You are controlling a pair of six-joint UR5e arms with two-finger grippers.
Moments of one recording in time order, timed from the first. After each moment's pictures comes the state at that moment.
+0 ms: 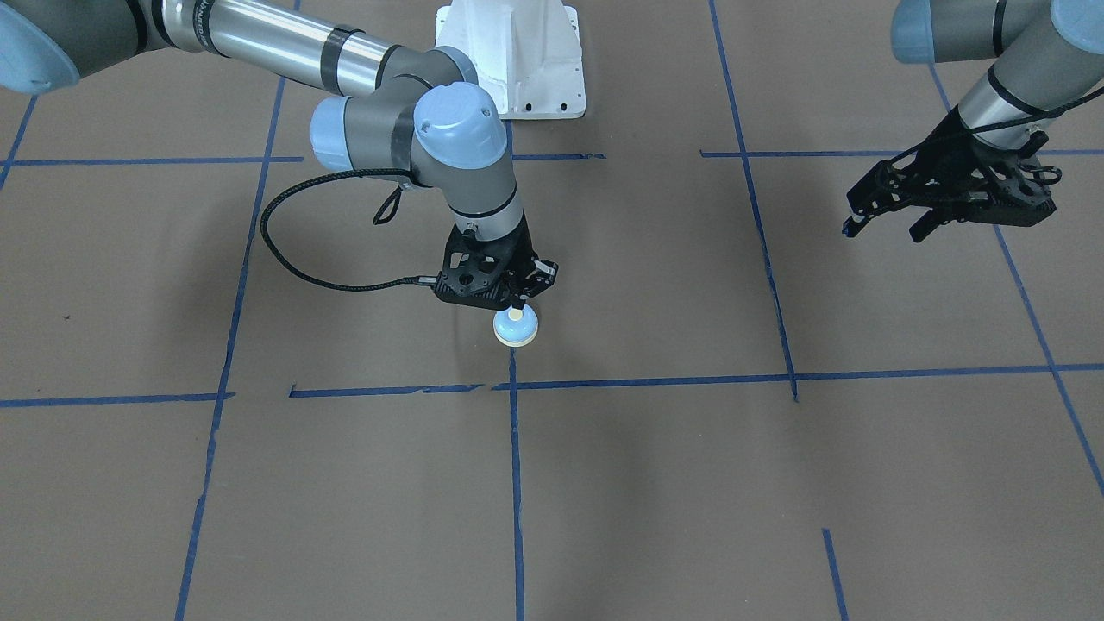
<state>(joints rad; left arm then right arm) -1.03 -1.66 -1.97 -1.83 -2.24 -0.86 0.56 -0.71 1.37 -1.34 1.89 1.54</state>
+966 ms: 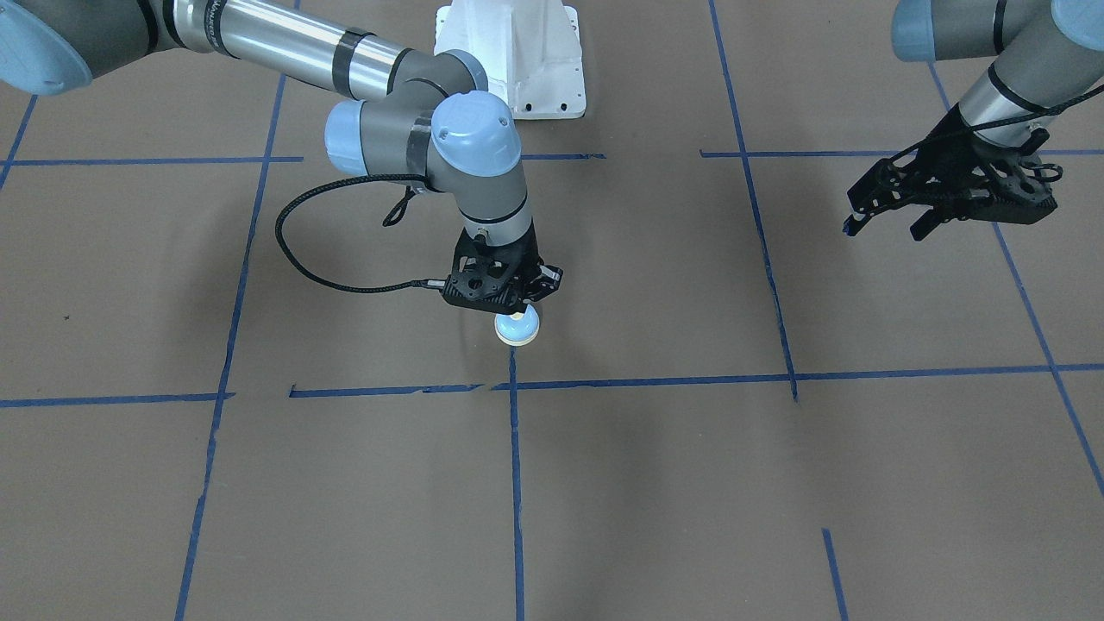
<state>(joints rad) -1.03 -1.65 -1.97 -1.83 -2.24 -0.86 0.56 -0.69 1.39 -1.40 1.89 1.53</state>
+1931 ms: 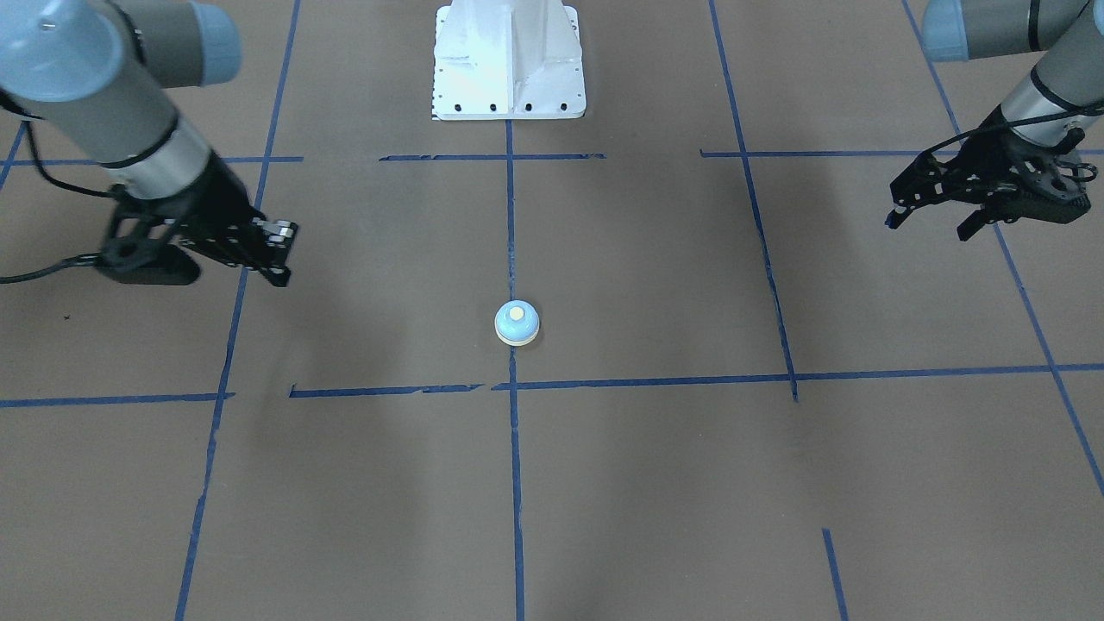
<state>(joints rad) -1.12 -1.54 -1.96 -1.82 -2.24 -0.52 0.98 -1.22 1.89 -1.49 2.26 1.07</state>
